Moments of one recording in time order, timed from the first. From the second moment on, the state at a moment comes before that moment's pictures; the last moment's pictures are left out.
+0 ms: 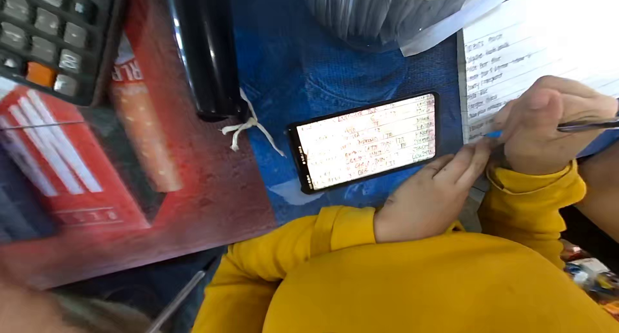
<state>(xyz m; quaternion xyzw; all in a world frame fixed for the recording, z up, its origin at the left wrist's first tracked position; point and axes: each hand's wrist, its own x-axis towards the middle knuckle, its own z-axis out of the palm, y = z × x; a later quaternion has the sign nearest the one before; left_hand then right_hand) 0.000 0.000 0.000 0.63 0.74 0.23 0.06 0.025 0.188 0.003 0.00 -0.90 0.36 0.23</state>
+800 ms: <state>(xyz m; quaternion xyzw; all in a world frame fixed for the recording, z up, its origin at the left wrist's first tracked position) 0.001 0.000 0.000 0.63 0.73 0.24 0.08 0.021 0.168 0.013 -0.20 -0.85 0.40 0.28</state>
